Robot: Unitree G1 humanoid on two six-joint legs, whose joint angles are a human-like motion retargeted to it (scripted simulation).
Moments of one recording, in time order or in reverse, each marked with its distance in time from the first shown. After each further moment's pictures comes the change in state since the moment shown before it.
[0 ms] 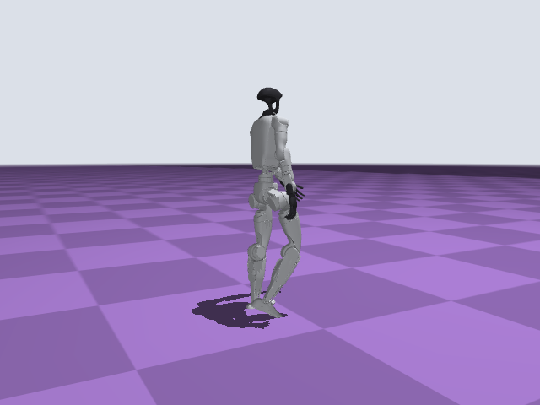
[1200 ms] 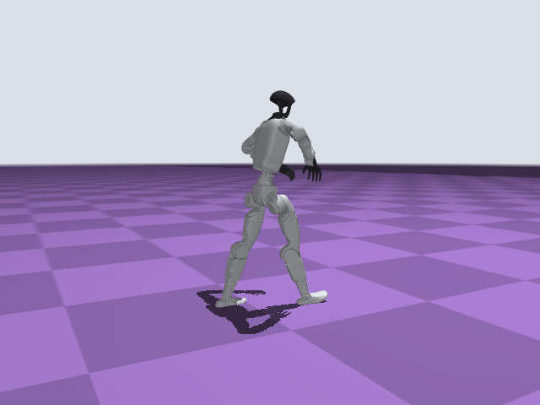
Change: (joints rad) left arm 0.574 0.824 -0.196 -1.259 0.369 -0.460 0.150; right arm 0.321 -1.010 -0.075 -1.549 -0.516 -0.323 -0.422; waist -0.045 -0.007 0.165; left_leg 0.243 -0.018 -0.089 -0.005 -0.143 -0.072; right_leg -0.062 -0.008 -0.117 -0.880 0.049 0.190
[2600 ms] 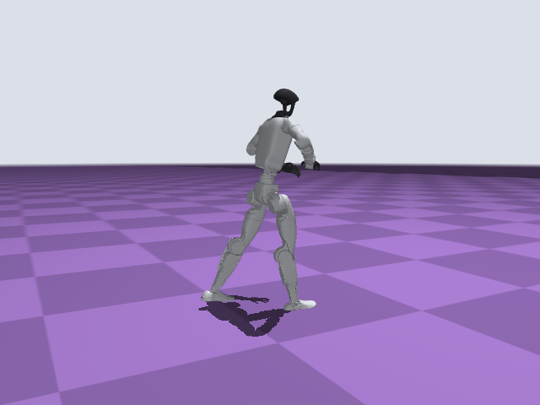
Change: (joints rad) left arm -0.082 -0.172 -0.296 -0.035 0.287 -0.081 0.394; right arm -0.319 0.155 0.286 -0.001 -0.145 0.035 -0.324; waist 0.030 0.017 -0.015; left_leg 0.079 0.012 -0.083 0.069 0.067 0.036; right_leg 0.125 0.007 0.115 0.000 0.107 0.000
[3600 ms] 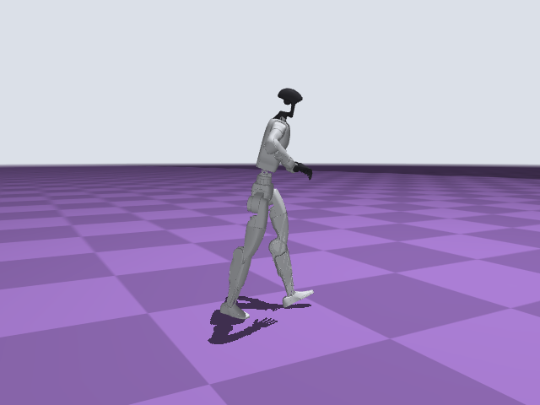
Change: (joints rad) left arm 0.068 0.024 0.070 -0.028 -0.035 -0.007 -0.100; right arm 0.014 -0.022 0.003 -0.046 0.048 -0.089 0.131; waist 0.193 0.024 -0.067; left_leg -0.698 -0.061 0.536 -0.166 0.202 0.031; right_leg 0.359 -0.135 -0.301 0.036 -0.265 -0.027
